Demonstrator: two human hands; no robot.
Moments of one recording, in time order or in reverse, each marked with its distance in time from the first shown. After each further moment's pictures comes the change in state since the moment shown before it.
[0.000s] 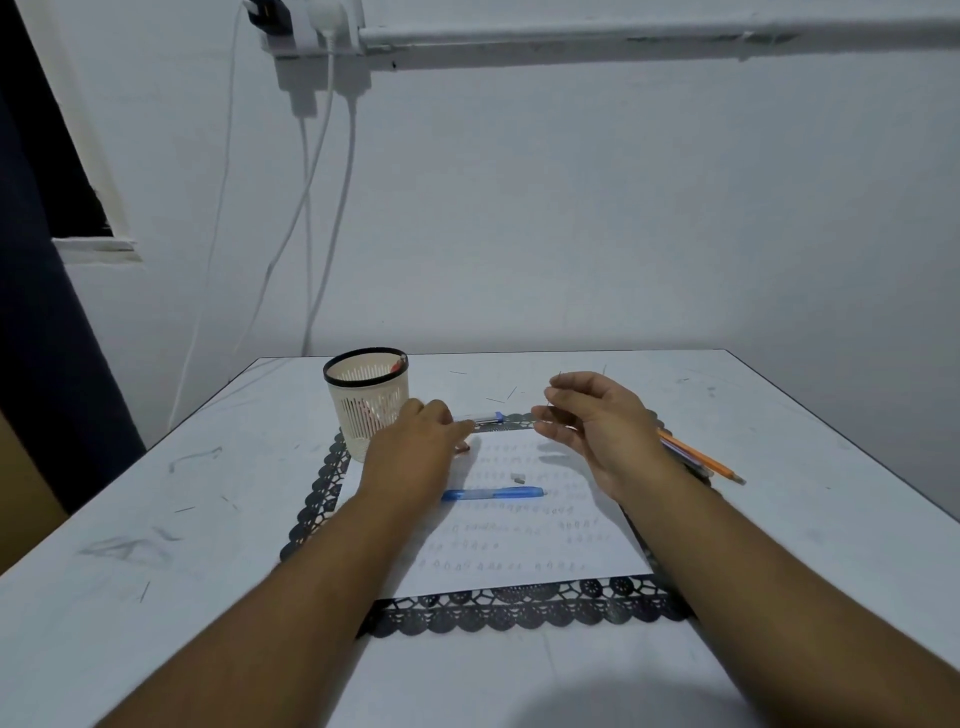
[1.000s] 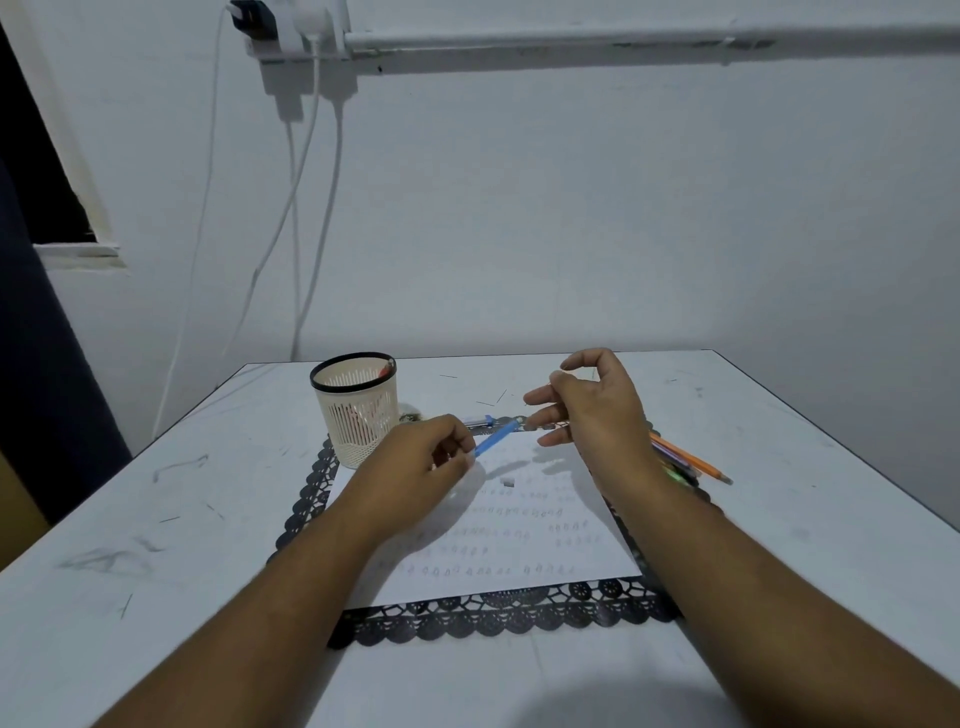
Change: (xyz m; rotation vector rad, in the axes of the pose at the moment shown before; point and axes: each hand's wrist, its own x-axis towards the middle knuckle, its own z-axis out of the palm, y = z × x) left_hand -0.018 0.006 -0.037 -0.726 -0.127 0.004; right_hand -0.010 -0.013 0.008 -0.289 0.075 -0.231
